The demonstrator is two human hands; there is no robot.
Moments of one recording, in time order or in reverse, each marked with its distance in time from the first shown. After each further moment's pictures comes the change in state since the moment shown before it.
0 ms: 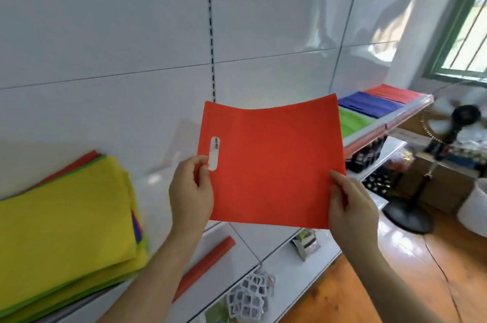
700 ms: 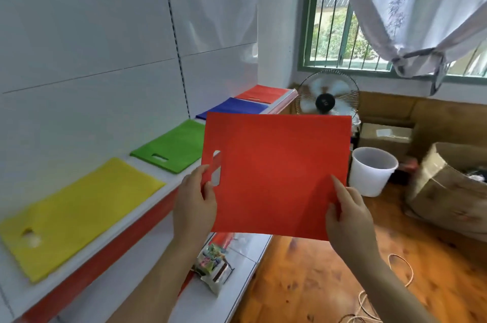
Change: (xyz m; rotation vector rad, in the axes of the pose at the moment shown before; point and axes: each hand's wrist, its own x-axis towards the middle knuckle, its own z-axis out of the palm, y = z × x) left_hand -0.089 0.183 0.430 -0.034 -0.478 0.169; right_hand 0.135 0.314 -0.249 -0.336 0.095 0.249
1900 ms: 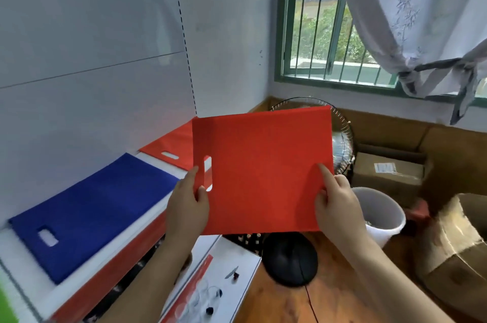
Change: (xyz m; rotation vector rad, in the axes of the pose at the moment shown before) left_hand 0.419 0.056 0.522 0.033 -0.127 -0.114; right_hand 0.588 0.322 0.152 -0.101 -0.122 0.029
